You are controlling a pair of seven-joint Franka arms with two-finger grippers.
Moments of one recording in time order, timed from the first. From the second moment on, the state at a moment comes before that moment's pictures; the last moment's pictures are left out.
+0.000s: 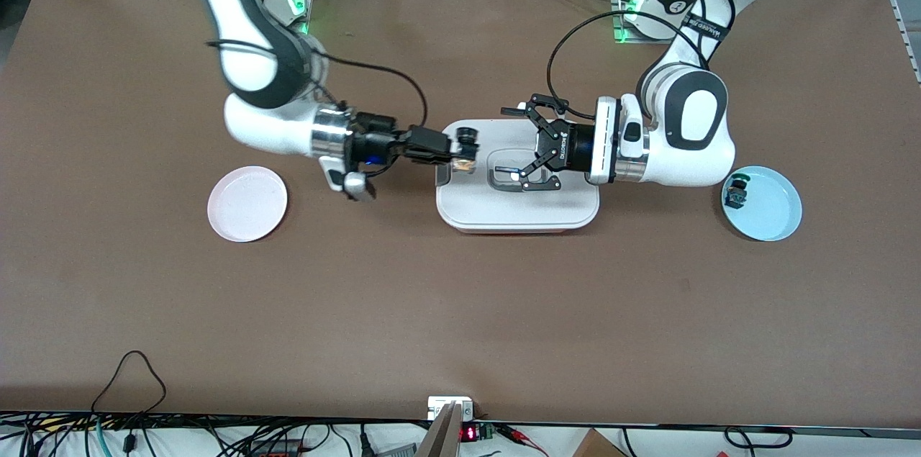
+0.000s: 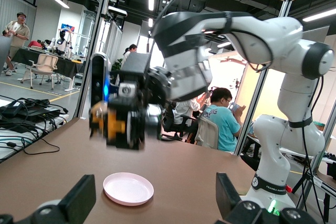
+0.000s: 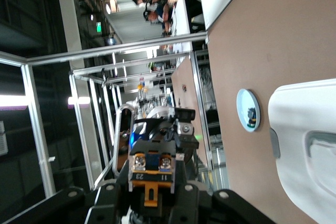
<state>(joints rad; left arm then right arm) -0.05 0.37 -0.31 -1.87 -1.64 1.85 1.99 0.68 0.38 -0.29 -1.77 1.85 1.96 -0.43</state>
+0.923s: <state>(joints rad) 0.03 0.36 -0.23 -1.87 -1.44 1.78 1.99 0.13 0.35 -0.29 -1.77 1.38 1.18 -0.46</state>
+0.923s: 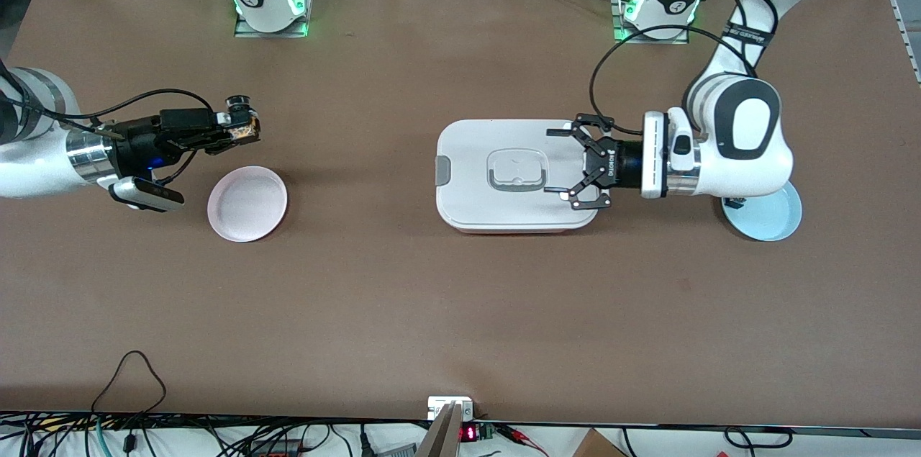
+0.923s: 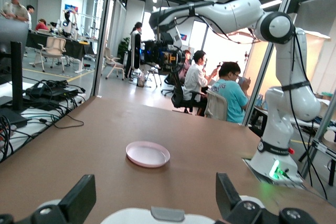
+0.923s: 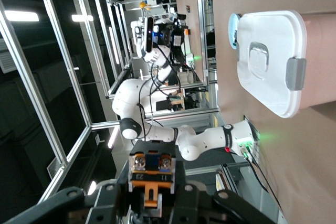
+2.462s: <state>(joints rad) 0.04 0.19 0.04 -1.87 -0.69 1.58 1.58 0.36 0.04 -0.33 -1.66 0.04 1.55 -0.07</state>
